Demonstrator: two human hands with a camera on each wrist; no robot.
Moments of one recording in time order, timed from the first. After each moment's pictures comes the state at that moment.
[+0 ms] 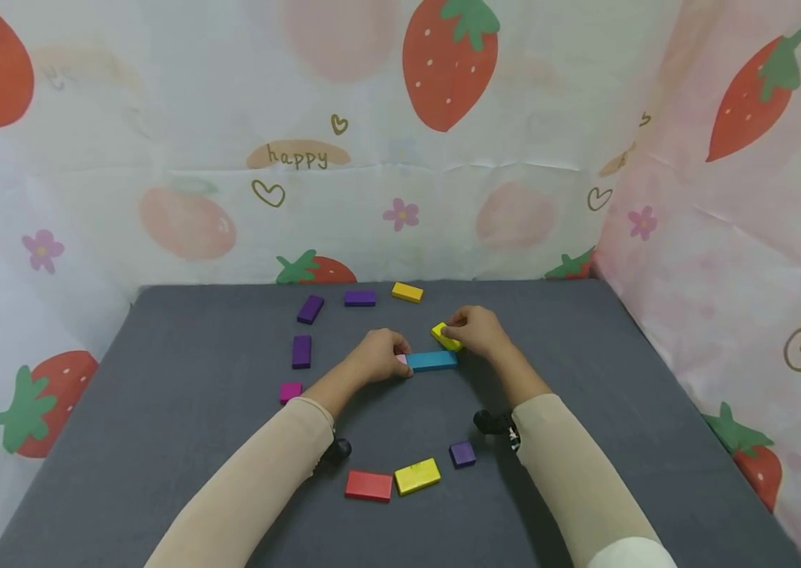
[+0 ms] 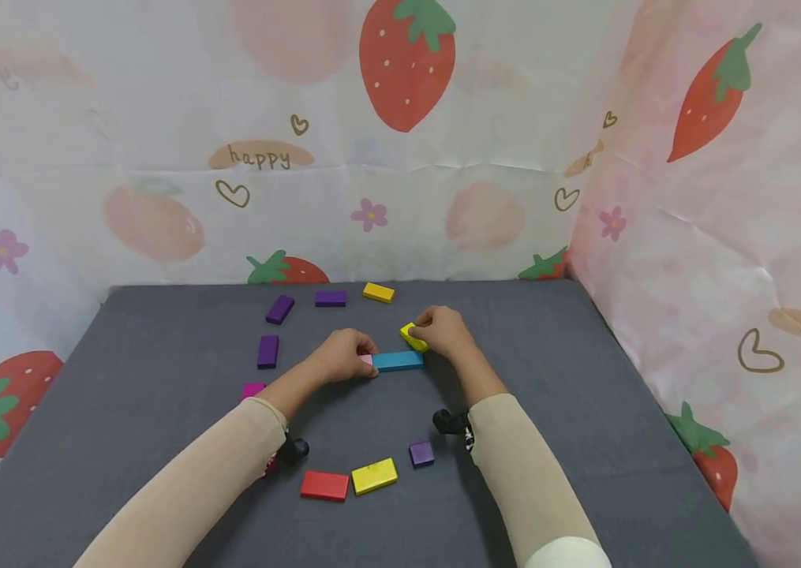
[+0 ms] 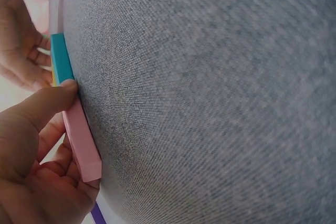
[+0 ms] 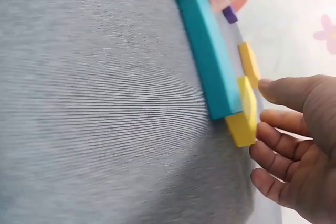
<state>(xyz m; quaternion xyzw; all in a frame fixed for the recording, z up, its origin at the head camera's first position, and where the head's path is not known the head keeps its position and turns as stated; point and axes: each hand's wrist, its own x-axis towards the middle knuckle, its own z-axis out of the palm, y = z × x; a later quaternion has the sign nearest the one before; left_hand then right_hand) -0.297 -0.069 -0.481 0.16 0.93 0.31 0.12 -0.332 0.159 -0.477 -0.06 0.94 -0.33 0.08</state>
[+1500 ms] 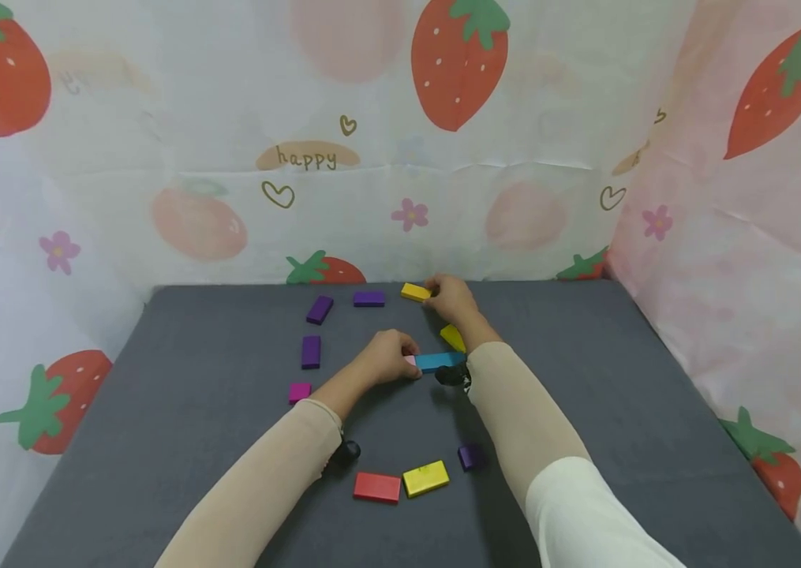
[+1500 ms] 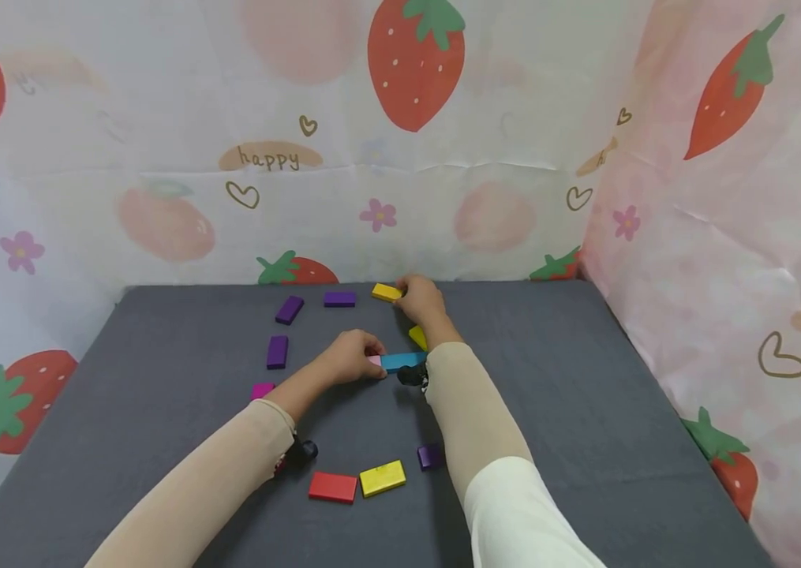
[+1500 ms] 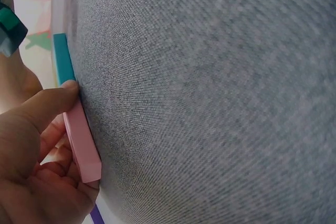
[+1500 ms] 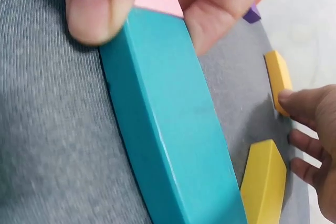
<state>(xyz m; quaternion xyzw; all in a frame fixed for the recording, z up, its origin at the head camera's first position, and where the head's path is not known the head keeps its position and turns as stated) -0.297 -0.073 -0.485 0.17 0.92 0.32 0.11 -0.408 0.099 -0.484 -0.06 0.94 -0.34 0.05</state>
